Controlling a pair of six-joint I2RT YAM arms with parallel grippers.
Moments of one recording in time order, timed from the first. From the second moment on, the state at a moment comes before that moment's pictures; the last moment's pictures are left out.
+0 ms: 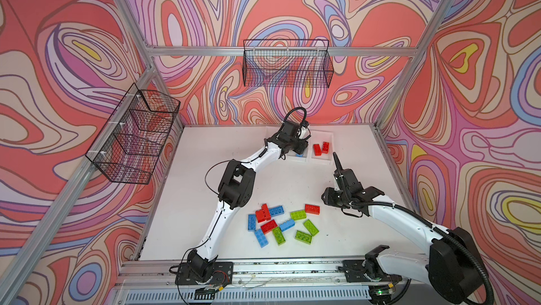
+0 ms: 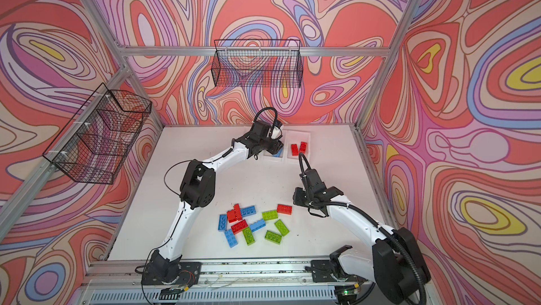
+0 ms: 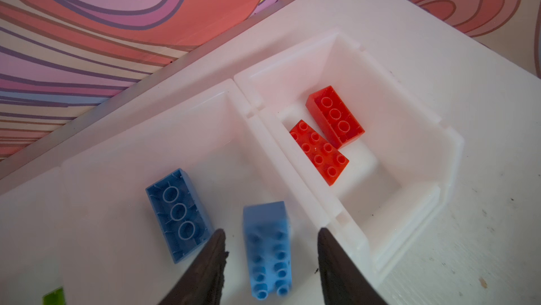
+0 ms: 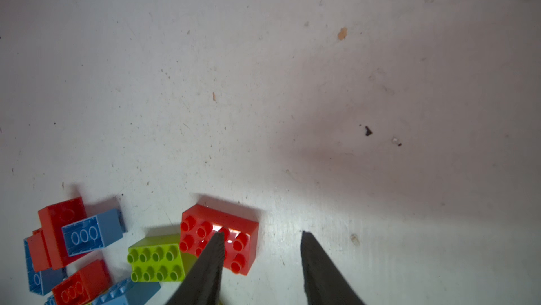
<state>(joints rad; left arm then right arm) -0.60 2.45 2.13 -0.32 0.16 0.02 0.44 1.21 0.68 -0.51 -0.07 0.58</state>
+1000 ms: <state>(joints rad) -0.46 1.76 1.36 -0.15 0.11 0.10 0.71 1.52 0.92 -0.77 0.09 0.38</state>
